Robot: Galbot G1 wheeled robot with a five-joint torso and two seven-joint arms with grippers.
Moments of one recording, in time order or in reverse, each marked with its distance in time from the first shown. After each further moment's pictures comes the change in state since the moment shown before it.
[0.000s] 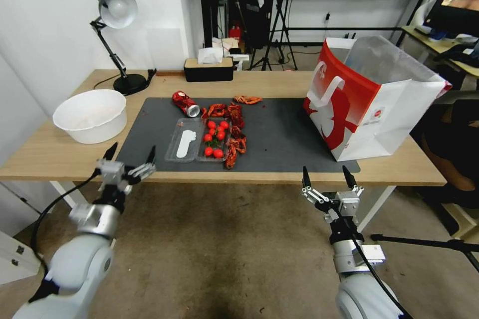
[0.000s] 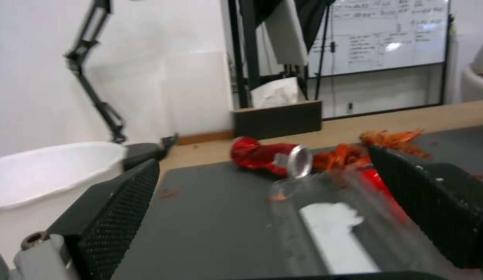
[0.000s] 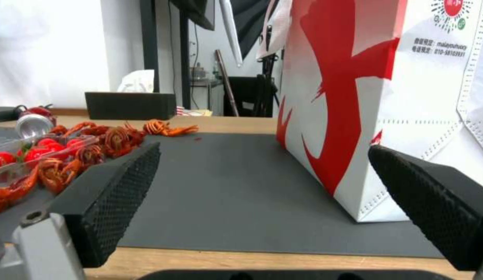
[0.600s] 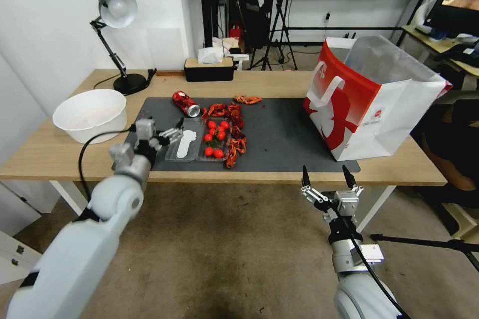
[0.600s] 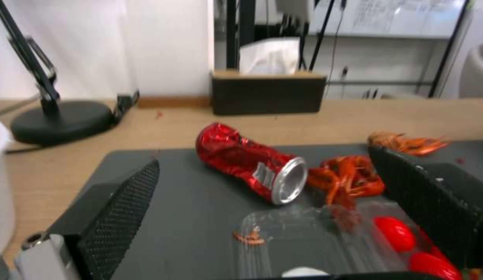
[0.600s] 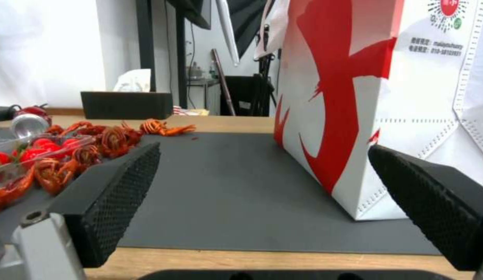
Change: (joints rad) left arm -0.490 0.087 0.291 0.219 -0.301 0.296 -0.195; right arm -0.004 0.023 0.003 0.004 -0.019 -0.008 0.003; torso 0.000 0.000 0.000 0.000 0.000
